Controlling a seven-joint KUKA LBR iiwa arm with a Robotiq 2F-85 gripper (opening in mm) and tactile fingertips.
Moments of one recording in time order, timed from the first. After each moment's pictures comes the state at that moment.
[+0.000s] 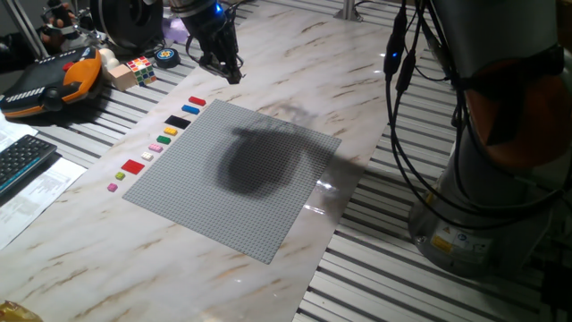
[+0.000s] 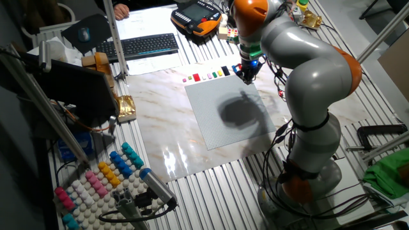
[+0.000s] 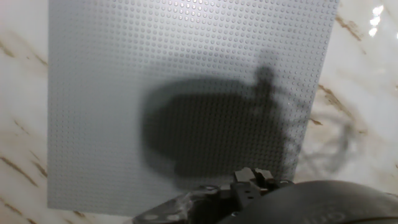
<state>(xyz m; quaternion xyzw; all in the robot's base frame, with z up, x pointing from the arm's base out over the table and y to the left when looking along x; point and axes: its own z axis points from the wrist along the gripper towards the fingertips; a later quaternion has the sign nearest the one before) 0.515 0.000 0.236 0.08 -0.99 0.04 0.12</state>
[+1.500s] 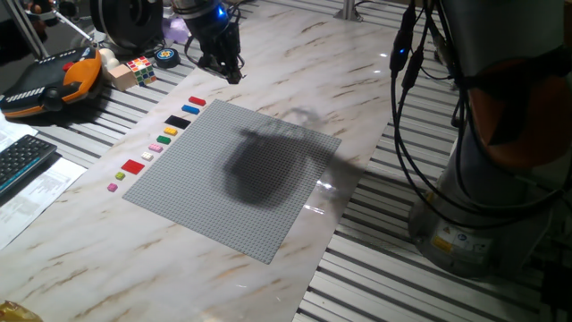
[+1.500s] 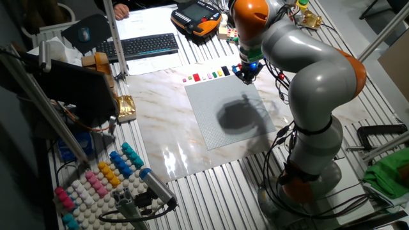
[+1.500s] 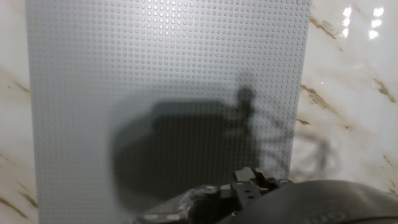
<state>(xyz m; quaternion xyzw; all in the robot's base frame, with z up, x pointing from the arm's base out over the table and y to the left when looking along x) 0.515 0.001 0.236 0.03 -0.99 0.07 0.09</state>
